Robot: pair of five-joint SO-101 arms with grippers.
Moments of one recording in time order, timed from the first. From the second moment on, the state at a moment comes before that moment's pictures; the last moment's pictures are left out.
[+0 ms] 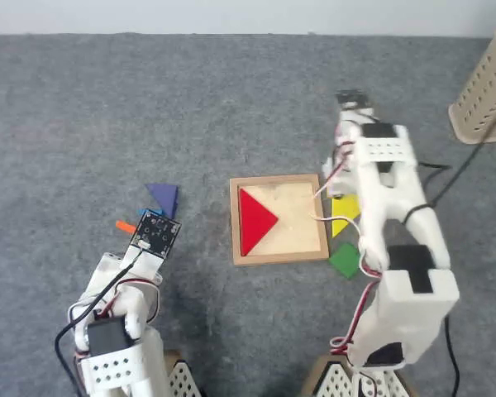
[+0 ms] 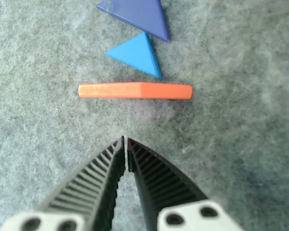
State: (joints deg) left arm -19.8 -103.3 97.3 73.6 -32.1; right arm -7.3 18.4 5.4 70.0 6.2
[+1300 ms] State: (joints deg) left arm -19.8 -103.3 97.3 73.6 -32.1; right arm 0.2 18.8 4.0 69.1 6.9
